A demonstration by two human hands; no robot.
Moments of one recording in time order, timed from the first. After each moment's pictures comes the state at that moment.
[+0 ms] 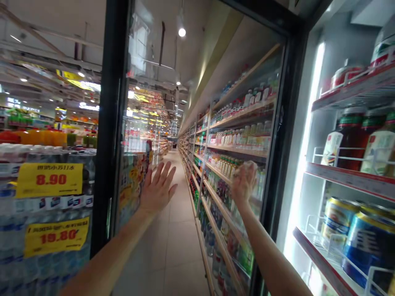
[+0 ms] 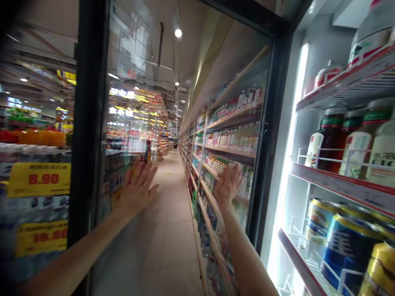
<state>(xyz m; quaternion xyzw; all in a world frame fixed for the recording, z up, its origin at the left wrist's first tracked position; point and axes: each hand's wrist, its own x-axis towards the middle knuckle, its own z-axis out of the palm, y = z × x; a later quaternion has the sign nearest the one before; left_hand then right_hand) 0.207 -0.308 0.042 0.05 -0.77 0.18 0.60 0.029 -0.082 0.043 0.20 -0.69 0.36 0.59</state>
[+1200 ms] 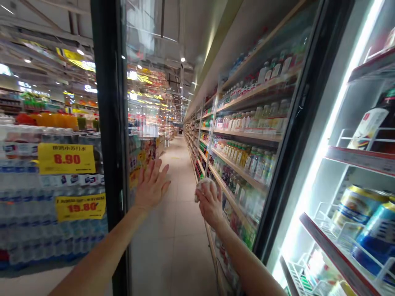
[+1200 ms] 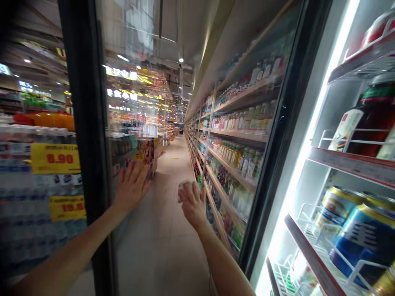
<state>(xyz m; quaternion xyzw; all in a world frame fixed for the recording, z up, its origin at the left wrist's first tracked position) 0.226 -0.336 -0.022 0.08 -0.79 0.17 0.58 0.082 -0.127 -0.086 0.47 -0.67 0.20 0.54</state>
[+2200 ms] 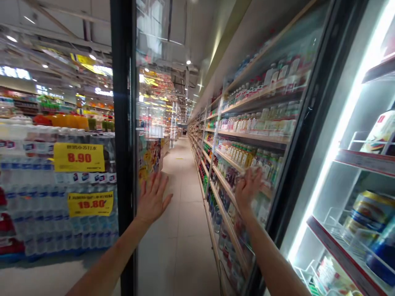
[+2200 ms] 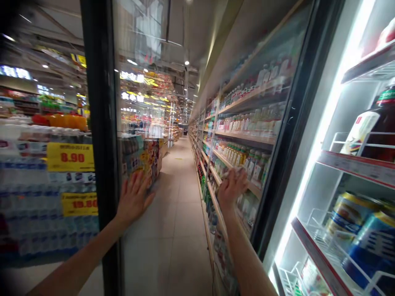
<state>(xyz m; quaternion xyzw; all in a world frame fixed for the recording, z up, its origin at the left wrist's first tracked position) 0.245 -0.341 -0.062 0.11 -0.82 0.15 0.55 0.046 -0.104 -0.035 0.21 -0.69 0.34 0.61</state>
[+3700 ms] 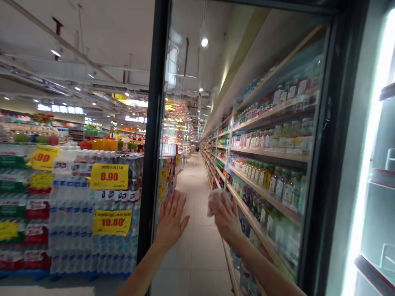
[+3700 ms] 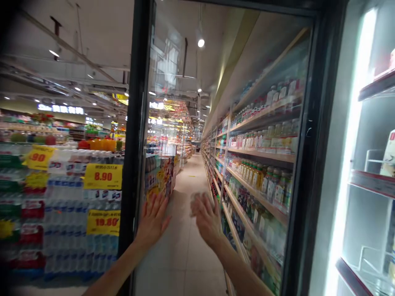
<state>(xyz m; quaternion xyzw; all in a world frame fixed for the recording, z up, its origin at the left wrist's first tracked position) 0.248 -0.340 -0.063 0.13 -0.79 0.22 0.55 0.090 -0.147 -0.029 0.49 -0.62 0.18 0.59</state>
